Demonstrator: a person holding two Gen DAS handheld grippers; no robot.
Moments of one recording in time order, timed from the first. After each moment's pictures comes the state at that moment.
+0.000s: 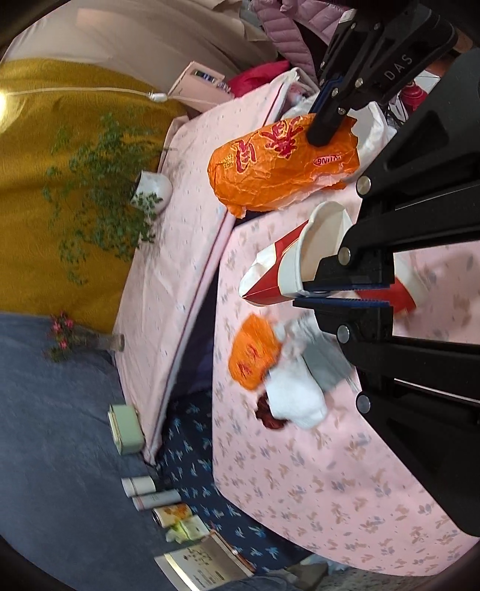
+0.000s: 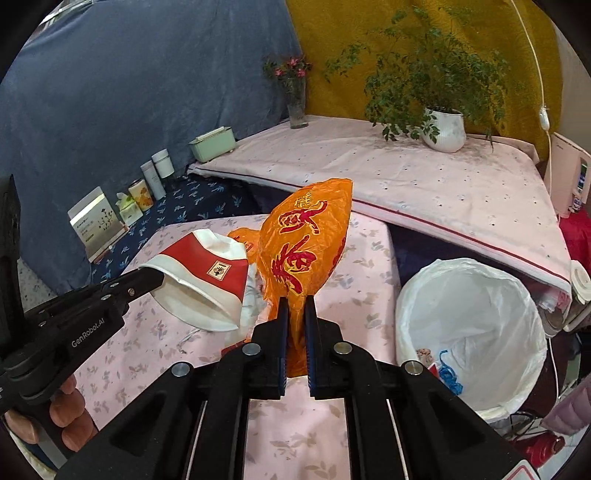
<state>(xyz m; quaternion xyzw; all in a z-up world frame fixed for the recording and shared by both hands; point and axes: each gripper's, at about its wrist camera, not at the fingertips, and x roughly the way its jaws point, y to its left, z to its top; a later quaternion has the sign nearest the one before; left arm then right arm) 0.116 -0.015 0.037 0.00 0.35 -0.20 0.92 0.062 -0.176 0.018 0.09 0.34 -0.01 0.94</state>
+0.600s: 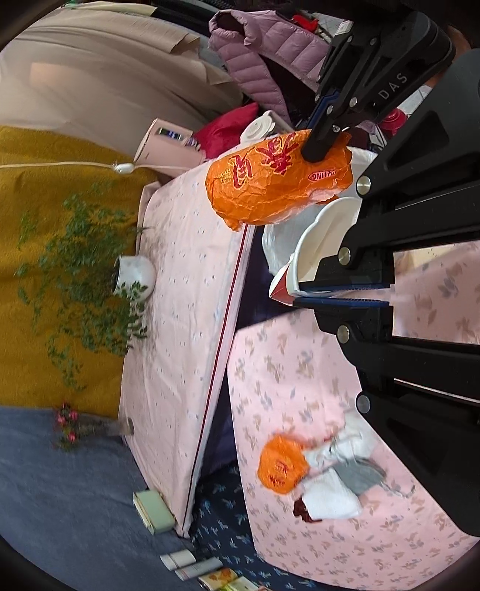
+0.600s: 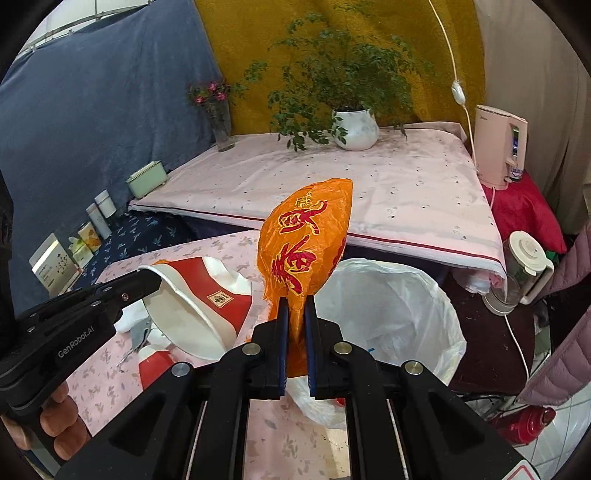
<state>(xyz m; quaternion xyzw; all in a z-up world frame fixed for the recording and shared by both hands) 0.105 -0.159 0.044 0.04 0.35 -0.31 0.88 0.023 -0.303 0.019 0.14 0.32 -0.11 0.93</state>
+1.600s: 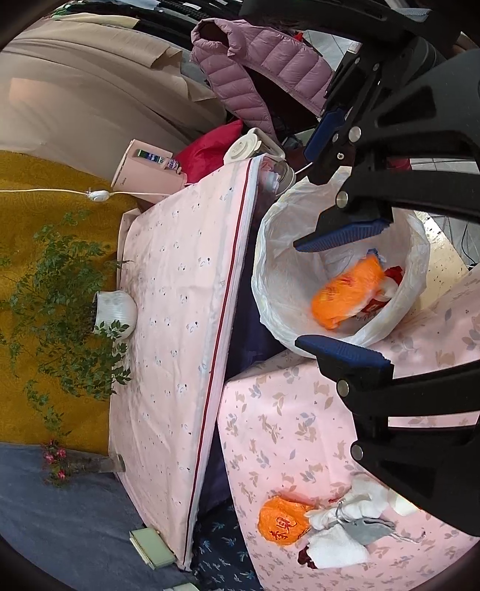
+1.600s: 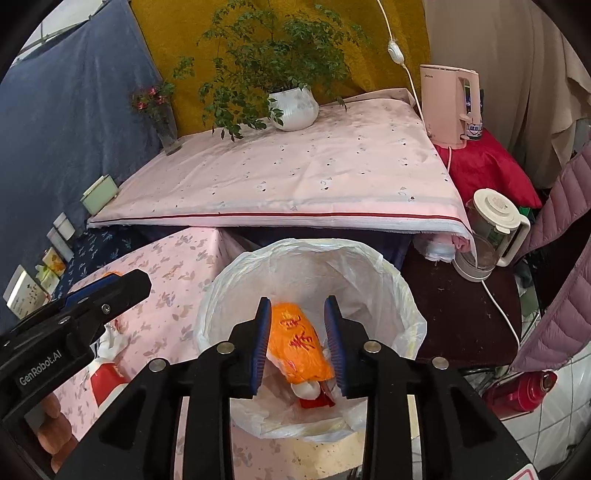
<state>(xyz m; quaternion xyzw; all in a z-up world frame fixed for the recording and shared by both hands) 0.108 -0.217 0.012 0.05 0.36 -0.35 0.86 0.019 -0.360 -0.025 0.19 0.34 -0.18 0.90</state>
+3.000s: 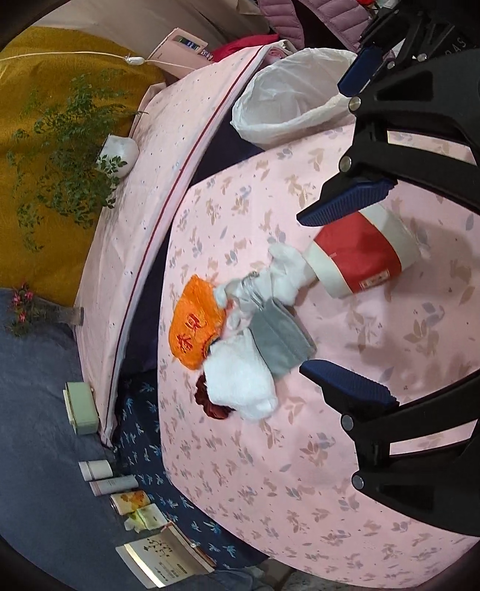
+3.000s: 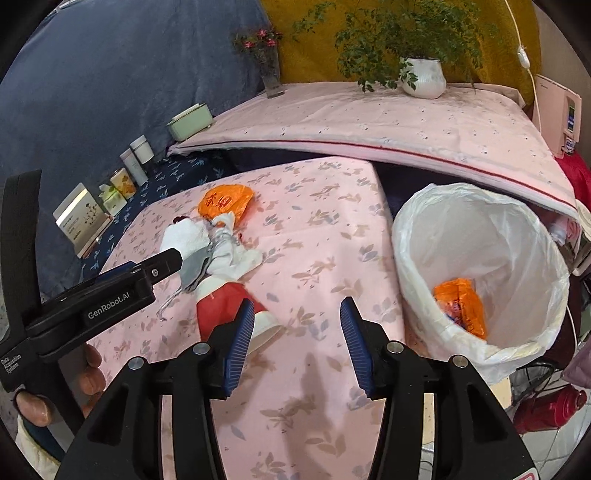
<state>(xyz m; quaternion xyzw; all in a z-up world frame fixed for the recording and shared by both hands) 0.139 0.011 -0.046 -0.01 0.41 -0.14 0.90 0.053 -0.163 -0.059 0.15 0.40 -0.02 0.91</state>
